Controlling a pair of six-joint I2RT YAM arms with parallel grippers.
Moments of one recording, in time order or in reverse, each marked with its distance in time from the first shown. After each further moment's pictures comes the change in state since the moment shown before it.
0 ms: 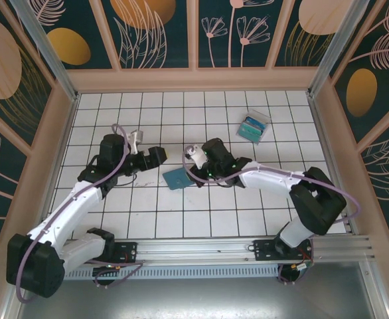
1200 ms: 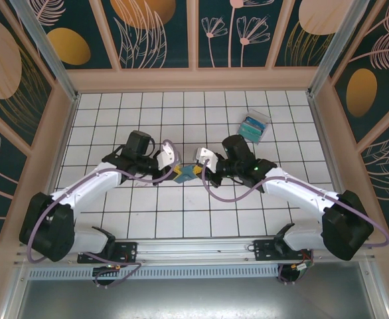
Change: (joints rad) left arm -0.130 0.304 0.113 -0.129 0.229 1.216; right arm -0.087 -0.255 -0.050 -0.090 -0.199 -0.464
